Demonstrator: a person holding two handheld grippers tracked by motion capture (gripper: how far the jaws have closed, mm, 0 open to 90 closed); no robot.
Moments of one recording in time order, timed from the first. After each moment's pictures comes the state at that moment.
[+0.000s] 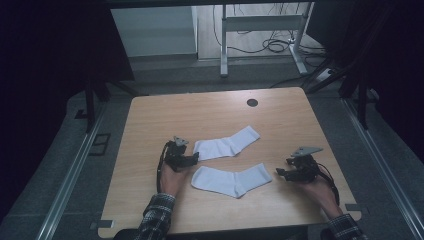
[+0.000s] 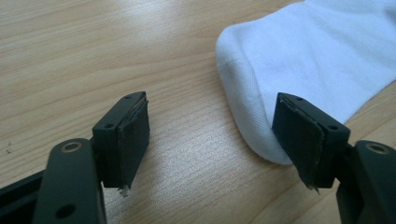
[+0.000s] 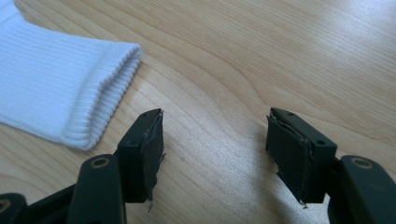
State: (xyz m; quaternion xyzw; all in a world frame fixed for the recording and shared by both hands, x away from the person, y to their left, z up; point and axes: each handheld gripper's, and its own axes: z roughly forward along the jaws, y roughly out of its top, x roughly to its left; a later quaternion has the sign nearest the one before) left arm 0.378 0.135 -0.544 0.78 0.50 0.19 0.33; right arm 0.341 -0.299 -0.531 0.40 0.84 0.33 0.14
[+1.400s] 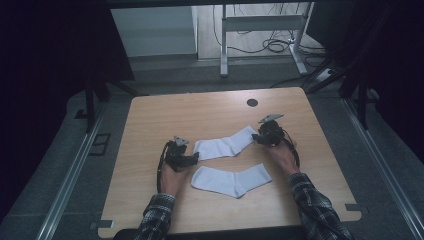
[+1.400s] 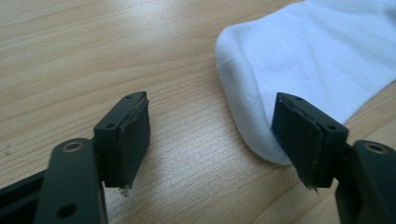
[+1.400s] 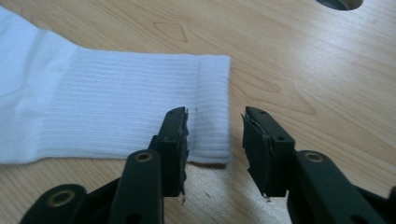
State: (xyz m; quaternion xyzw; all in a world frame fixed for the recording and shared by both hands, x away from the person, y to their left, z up) left arm 0.378 0.134 -0.544 0.78 0.50 0.19 0.33; right arm 0.468 -0.214 -0.531 0.40 0.84 0.33 0.19
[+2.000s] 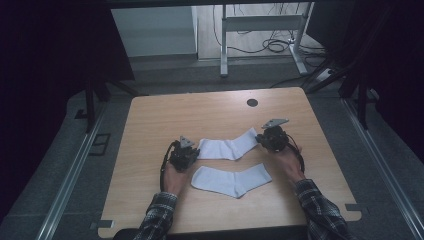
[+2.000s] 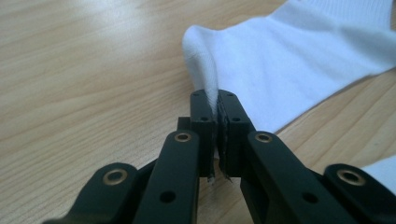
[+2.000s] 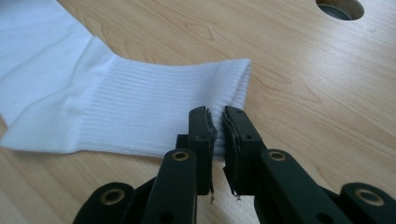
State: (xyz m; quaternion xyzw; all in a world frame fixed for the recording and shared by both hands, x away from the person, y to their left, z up) left arm 0.375 0.121 -0.538 0.80 0.45 0.17 0.37; right arm 0.437 -0.221 -0.517 0.37 0.84 0.34 0.19
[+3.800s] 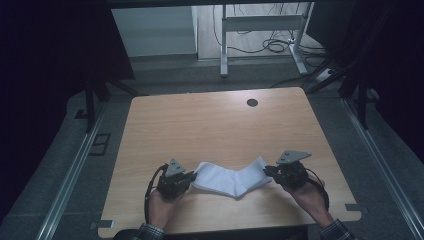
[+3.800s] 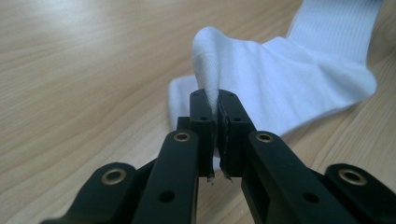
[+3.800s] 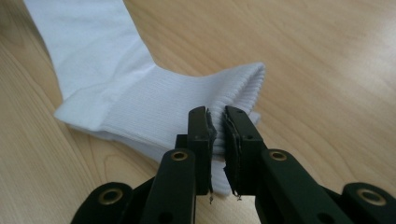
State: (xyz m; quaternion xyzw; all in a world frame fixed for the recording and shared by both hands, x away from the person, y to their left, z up) left arm 0.269 0.136 -0.504 0.82 0.40 0.13 0.39; right arm 0.303 -0.242 -0.487 0.32 0.86 0.37 0.14
